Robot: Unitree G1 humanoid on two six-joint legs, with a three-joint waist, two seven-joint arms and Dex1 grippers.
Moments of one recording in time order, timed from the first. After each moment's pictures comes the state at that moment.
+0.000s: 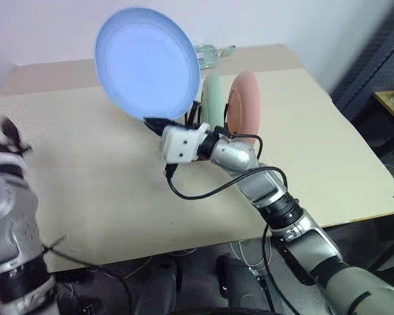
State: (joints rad) left arm -0.08 0.47 0.51 -0.25 -0.44 0.34 0.11; right arm -0.75 -0.12 0.37 0.00 -0.16 -0.09 0.53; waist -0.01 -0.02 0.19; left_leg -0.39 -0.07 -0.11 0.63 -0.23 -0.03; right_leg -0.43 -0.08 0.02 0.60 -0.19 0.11
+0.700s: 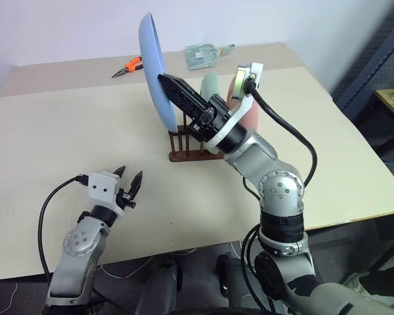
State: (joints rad) left arm 0.15 0.35 0.09 -0.34 -0.24 0.13 -0.28; right arm -0.66 0.10 -0.01 -0.27 0.97 0.71 0.29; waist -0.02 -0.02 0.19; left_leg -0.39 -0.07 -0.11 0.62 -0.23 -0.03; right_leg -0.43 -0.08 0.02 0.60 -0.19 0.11
